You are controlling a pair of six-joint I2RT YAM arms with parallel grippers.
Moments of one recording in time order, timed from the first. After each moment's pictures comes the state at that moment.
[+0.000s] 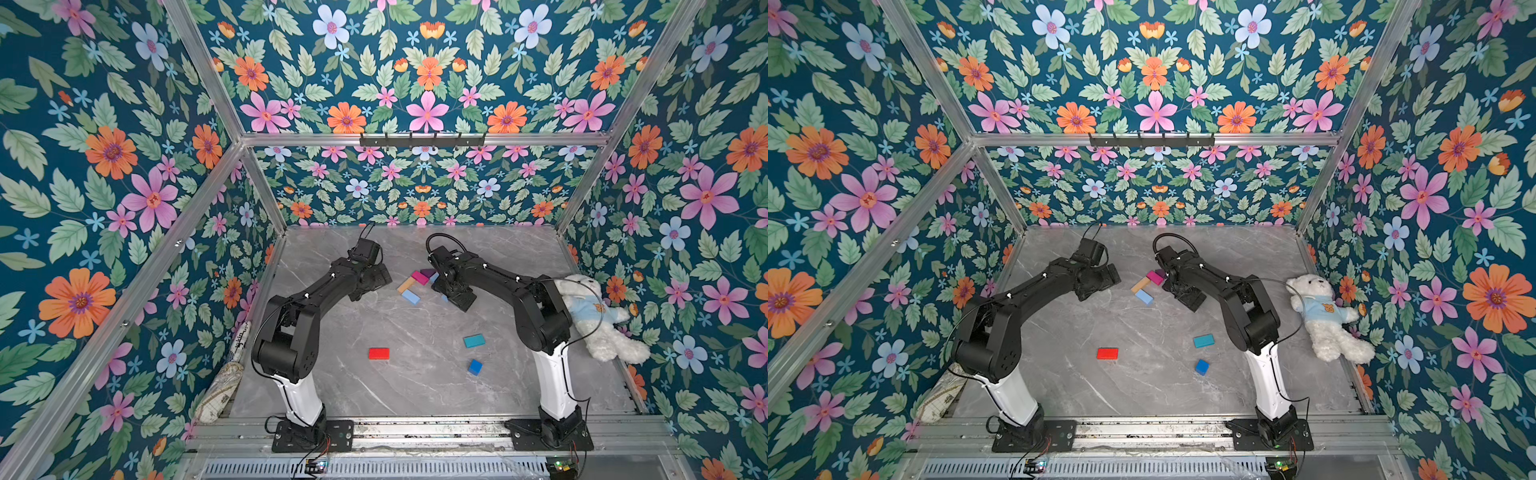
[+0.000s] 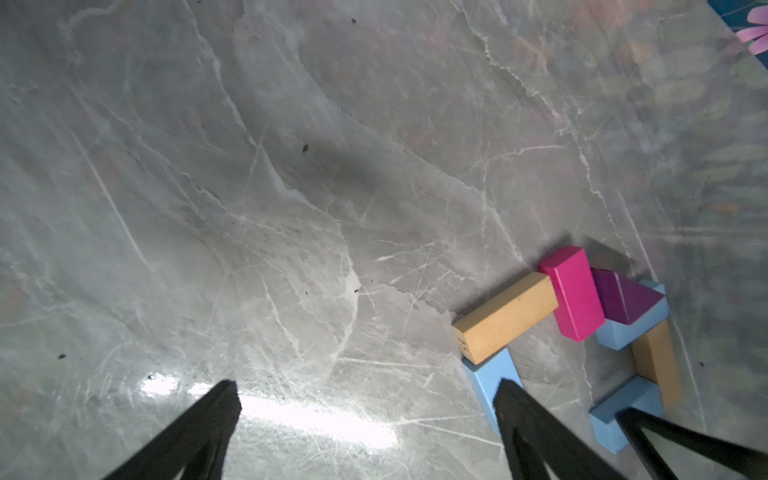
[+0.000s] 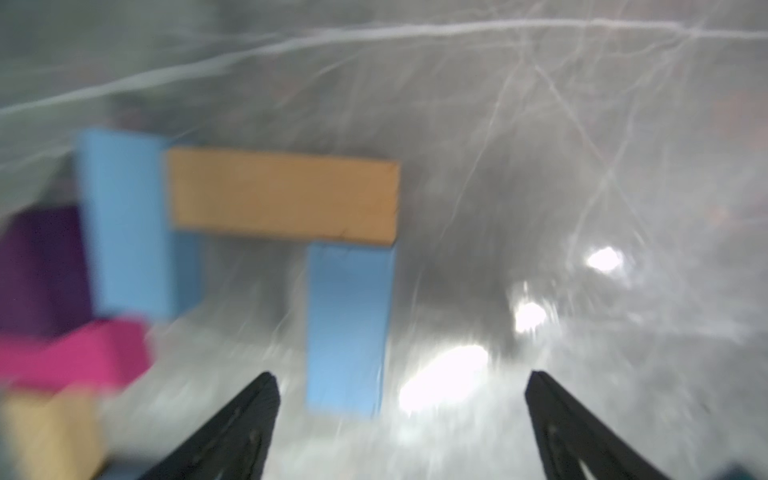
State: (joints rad) left arm -0.39 1.78 1.29 -0.58 -0.07 -0.76; right arm 0.63 2.10 1.66 -0.92 0.21 1.25
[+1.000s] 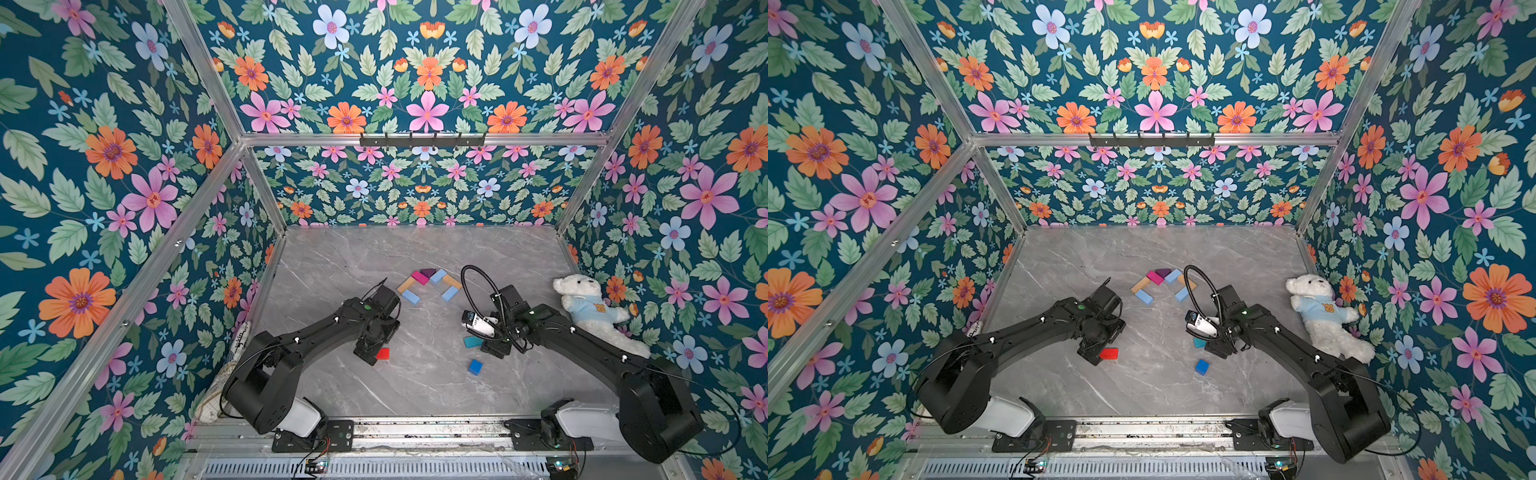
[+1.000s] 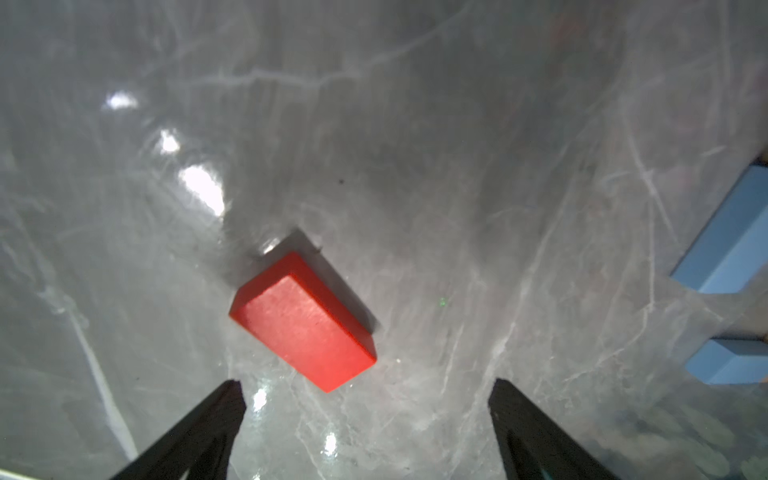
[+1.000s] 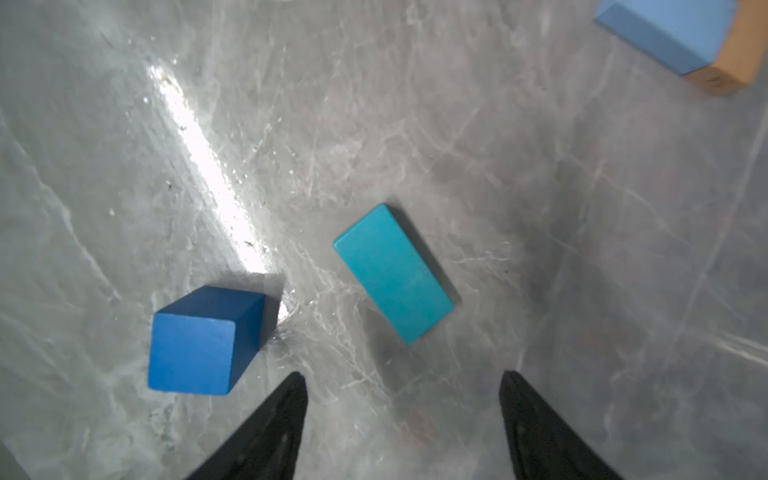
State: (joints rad) left arm -0.70 1.48 0.90 -0.78 0.03 -1.65; right arm 0.49 1.32 0.75 -0.67 -0.14 -0.76
